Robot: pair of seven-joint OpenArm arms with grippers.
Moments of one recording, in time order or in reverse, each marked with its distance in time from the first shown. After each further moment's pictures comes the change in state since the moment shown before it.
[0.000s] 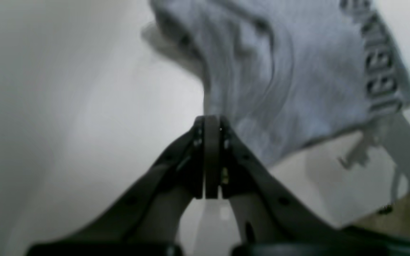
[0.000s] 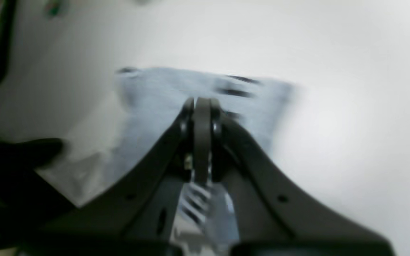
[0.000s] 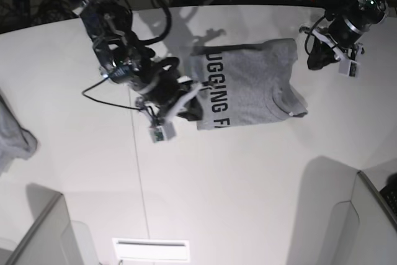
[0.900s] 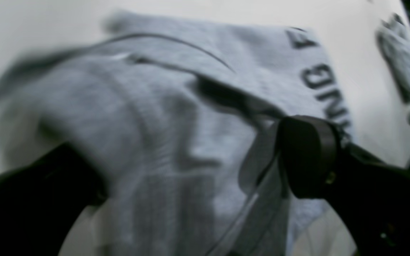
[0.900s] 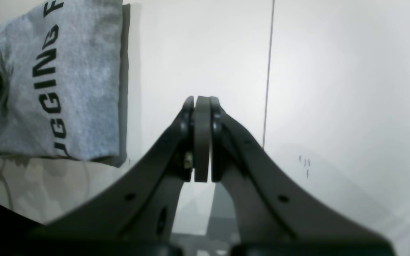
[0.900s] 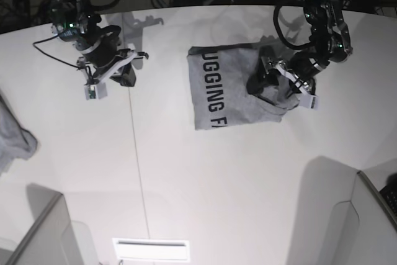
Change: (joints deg) left arm -19.6 5.9 10.8 -25.1 -1.7 -0.4 2.5; right arm -20.8 5.6 22.7 1.1 0.1 11.0 7.0
